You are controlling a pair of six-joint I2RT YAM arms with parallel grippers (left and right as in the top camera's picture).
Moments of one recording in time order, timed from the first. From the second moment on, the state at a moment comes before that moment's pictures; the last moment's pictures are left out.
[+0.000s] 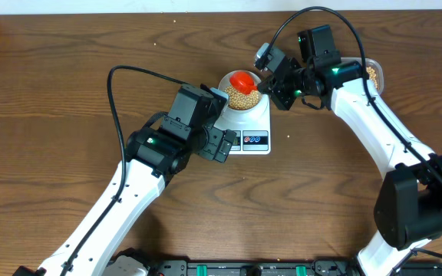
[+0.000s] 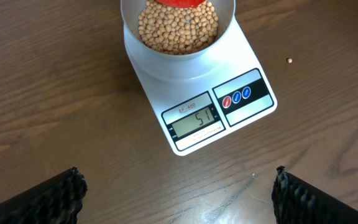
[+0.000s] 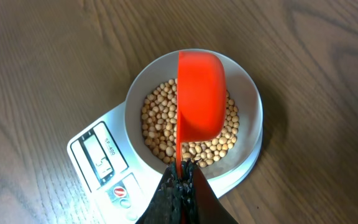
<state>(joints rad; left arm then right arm) -0.50 1.32 1.12 -0.76 0.02 -0.02 0.31 1.85 1.48 -0.60 -0.52 -0.50</state>
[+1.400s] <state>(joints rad) -0.50 1.32 1.12 -0.76 0.02 -0.02 0.31 1.89 1.48 -0.57 -0.52 -0.52</state>
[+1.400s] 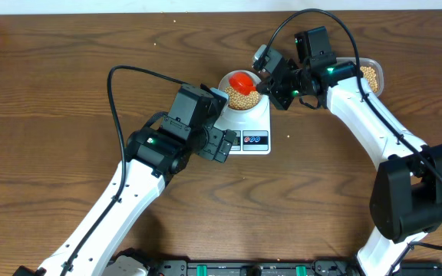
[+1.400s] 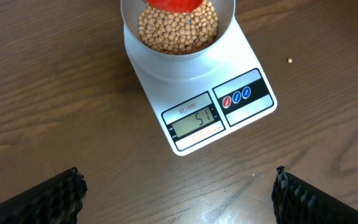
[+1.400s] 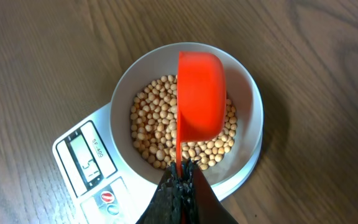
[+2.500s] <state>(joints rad) -0.50 1.32 1.12 -0.76 0.02 -0.02 0.31 1.93 1.48 -0.58 -0.50 -0.54</state>
